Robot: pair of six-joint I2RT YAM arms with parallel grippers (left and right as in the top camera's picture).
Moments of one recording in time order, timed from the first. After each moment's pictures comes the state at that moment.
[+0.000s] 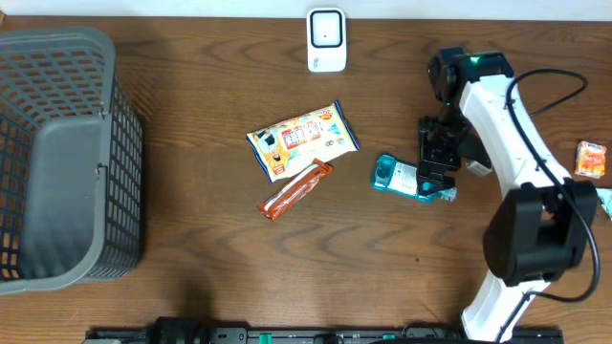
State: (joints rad) left arm -0.06 0.26 1.41 -1.70 -0.01 -0.04; right arm 0.14 1.96 1.69 -1.50 -0.12 1.90
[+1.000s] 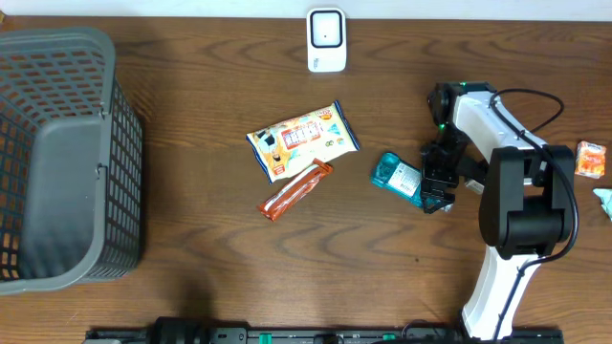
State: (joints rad) left arm -0.06 0.26 1.41 -1.70 -0.01 -0.04; right arm 0.07 2.13 1.49 -1.27 -0.07 1.85
